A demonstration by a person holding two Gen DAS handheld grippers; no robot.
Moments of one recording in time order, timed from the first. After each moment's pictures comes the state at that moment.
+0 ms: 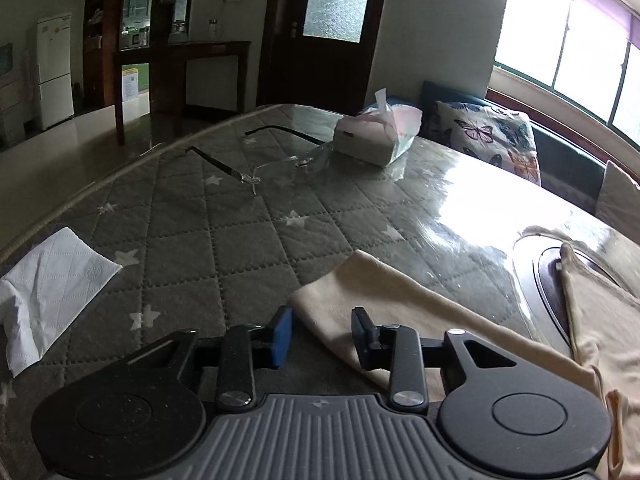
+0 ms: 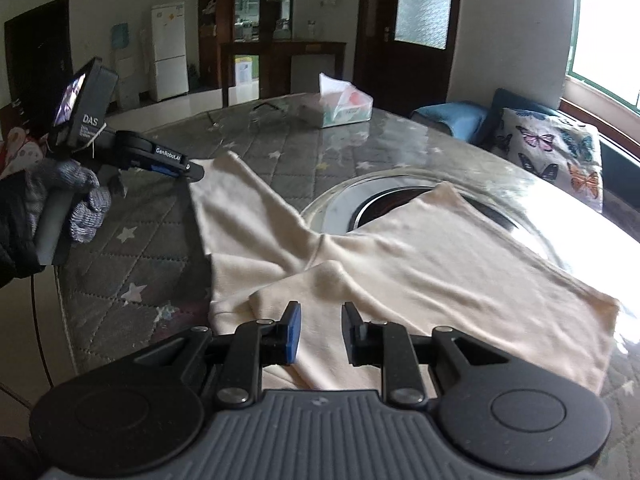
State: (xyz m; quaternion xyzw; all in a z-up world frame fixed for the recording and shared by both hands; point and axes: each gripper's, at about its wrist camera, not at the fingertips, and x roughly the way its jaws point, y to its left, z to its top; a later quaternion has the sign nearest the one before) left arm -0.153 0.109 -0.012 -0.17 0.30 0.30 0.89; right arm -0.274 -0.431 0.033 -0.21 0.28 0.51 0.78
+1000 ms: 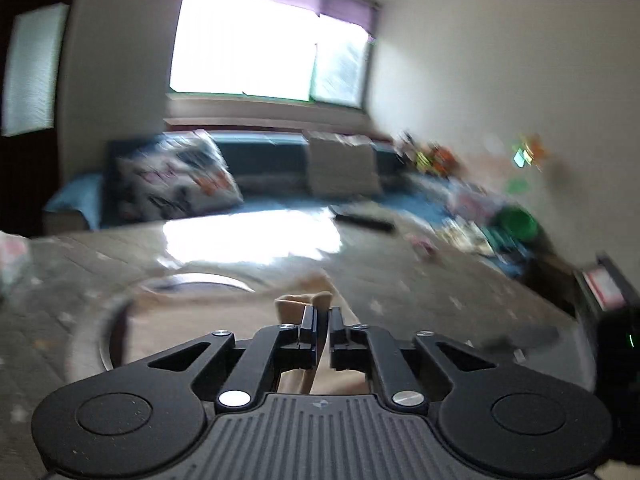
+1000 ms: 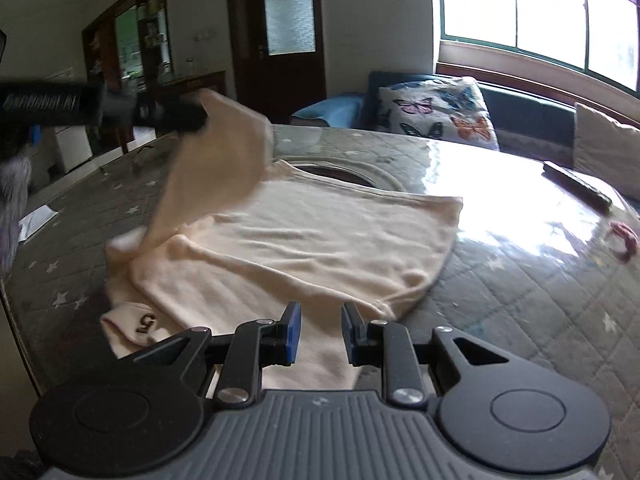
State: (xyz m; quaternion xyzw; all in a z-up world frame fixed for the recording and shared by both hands) left arm -0.108 -0.170 0.073 -0.03 0.24 -0.14 0.96; right arm -0.238 -0.566 0.032 -0.10 0.31 0.38 0.86
